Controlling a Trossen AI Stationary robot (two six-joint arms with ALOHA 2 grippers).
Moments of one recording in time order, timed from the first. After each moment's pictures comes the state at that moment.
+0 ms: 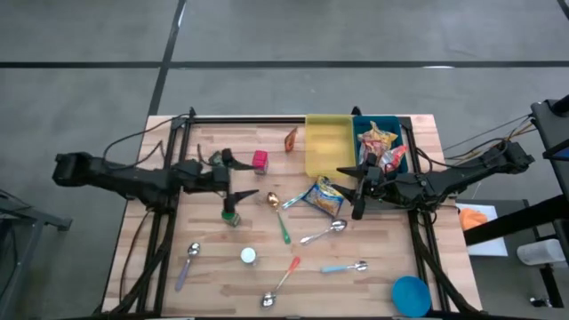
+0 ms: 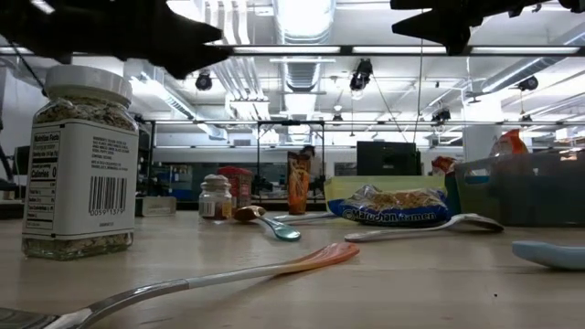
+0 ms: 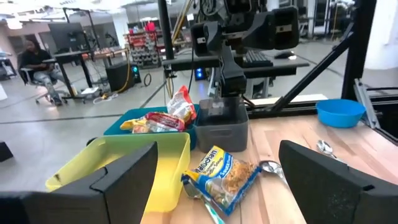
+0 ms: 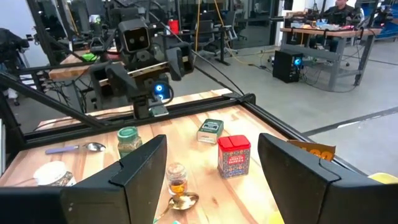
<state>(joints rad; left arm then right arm) 0.00 0.94 0.35 0.55 -0.09 0.12 0.30 0.92 0.53 0.29 0.63 0.16</state>
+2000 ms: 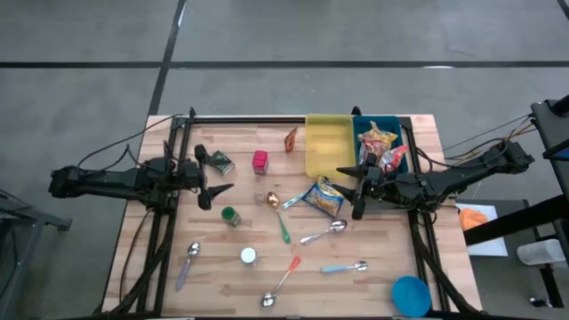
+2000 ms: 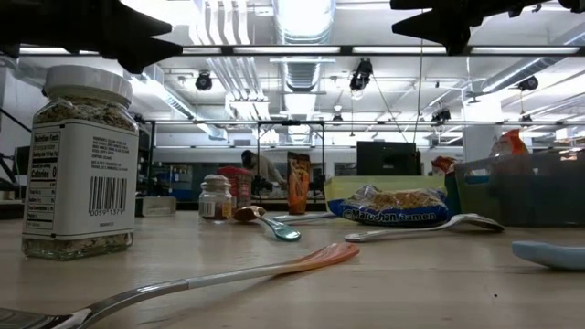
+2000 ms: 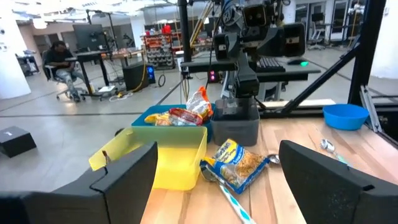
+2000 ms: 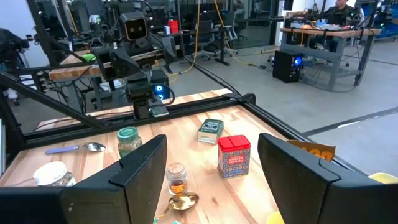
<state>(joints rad) 0.00 0.47 0.30 0.12 -0.16 0.10 0.30 0.92 0.53 0.29 0.63 0.16</state>
